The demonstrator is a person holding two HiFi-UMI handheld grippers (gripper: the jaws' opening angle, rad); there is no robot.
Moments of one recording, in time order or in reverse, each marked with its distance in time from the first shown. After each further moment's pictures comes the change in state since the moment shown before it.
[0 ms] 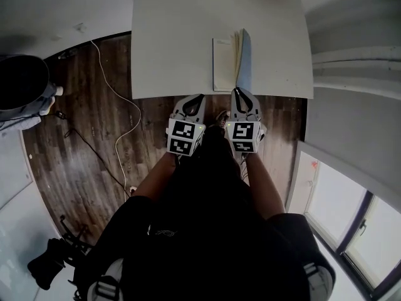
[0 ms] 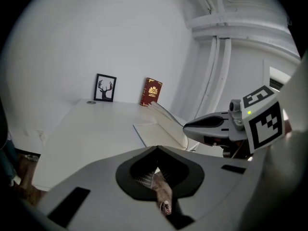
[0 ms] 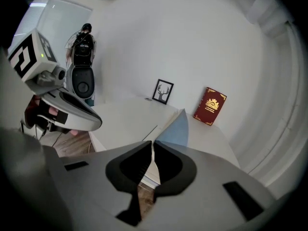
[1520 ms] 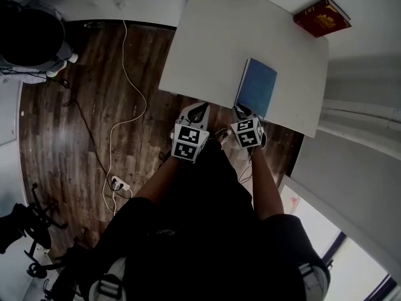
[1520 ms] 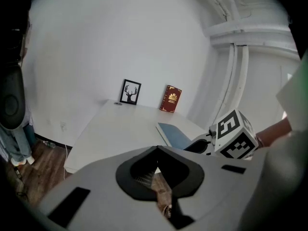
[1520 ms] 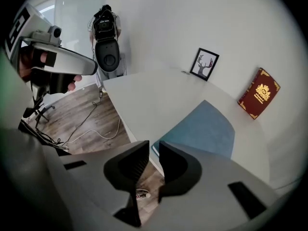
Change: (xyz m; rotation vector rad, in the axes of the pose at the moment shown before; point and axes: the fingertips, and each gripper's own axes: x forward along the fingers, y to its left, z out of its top) left arm -0.058 0.055 -0.013 -0.143 -0.061 0.176; right arm 0.060 0.082 -0.046 -0.194 0.310 0.378
